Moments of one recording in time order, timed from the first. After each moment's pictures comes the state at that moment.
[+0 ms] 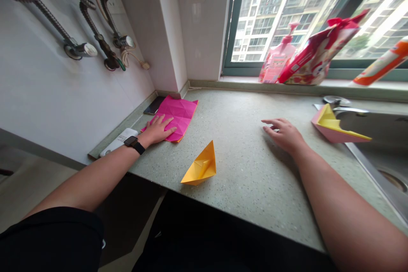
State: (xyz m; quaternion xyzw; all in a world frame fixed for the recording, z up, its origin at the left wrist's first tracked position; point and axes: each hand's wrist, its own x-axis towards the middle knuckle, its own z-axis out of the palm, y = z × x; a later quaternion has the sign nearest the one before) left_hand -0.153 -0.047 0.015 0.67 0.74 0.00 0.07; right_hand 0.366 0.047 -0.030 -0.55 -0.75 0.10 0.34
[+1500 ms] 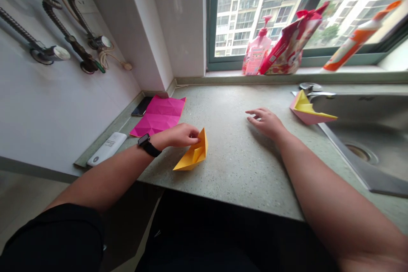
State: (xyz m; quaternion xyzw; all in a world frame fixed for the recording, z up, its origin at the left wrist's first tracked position) left_hand -0.020 -0.048 0.056 0.85 0.44 0.05 0.29; right_hand 0.357 0.037 -0.015 -0.56 -0.75 0.12 0.33
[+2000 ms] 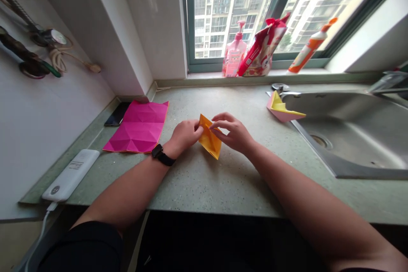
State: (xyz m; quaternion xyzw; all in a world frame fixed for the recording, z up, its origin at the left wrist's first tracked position) left_hand 0.052 -0.016 0.030 0.80 0.52 0.24 0.17; right_hand 0.280 -0.020 0.011 -0.34 -0.82 0.13 0.44
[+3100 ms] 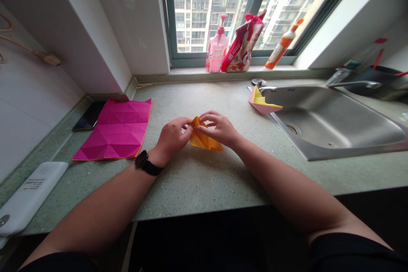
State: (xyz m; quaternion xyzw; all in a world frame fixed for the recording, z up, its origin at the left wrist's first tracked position) left_hand 0.050 -0.030 0.025 0.80 0.45 0.35 0.20; right_hand 0.273 -0.023 0.014 -0.44 -0.74 0.30 0.42
